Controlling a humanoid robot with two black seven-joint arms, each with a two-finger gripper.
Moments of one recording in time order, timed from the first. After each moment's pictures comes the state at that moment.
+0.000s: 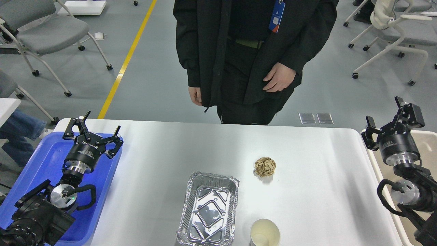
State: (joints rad) left arm -0.57 0.28 -0.93 -0.27 -0.13 -0.79 -0.32; right arm 0.45 -0.50 0.86 0.84 -0.14 0.02 0.61
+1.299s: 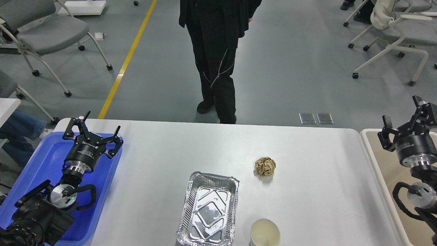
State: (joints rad) left arm -0.57 0.28 -0.93 -0.27 -0.13 -0.79 -0.32; right arm 0.43 -0.57 0.86 0.84 -0.14 0.03 0.64
